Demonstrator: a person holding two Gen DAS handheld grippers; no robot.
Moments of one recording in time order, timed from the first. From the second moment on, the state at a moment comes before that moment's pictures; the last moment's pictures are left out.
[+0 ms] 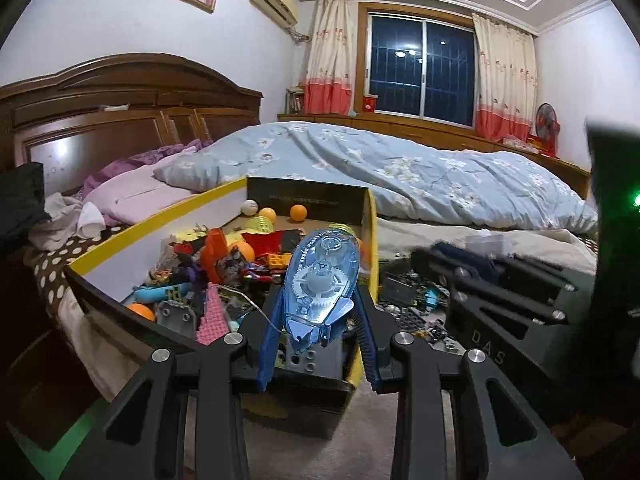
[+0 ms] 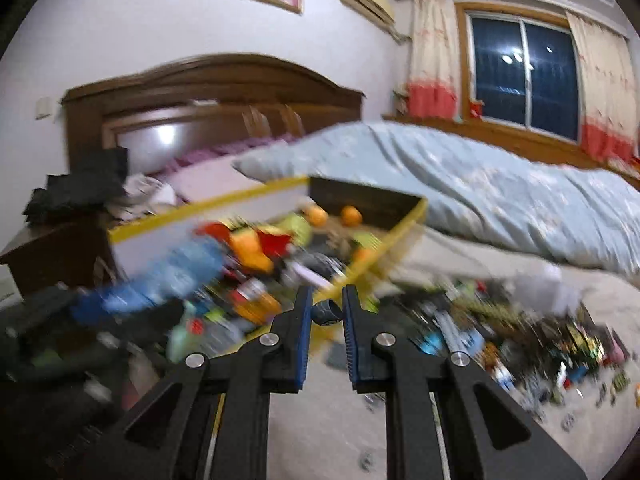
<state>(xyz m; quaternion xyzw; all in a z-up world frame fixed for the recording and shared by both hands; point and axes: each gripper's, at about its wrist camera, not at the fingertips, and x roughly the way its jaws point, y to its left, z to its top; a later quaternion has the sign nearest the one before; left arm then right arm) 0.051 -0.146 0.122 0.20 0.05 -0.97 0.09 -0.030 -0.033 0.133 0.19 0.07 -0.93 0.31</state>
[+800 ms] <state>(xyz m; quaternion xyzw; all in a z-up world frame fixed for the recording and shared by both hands) 0.014 -0.206 0.095 0.24 0.03 -0.95 0.19 -0.067 -0.119 0.093 0.24 0.10 -0.89 0.38</state>
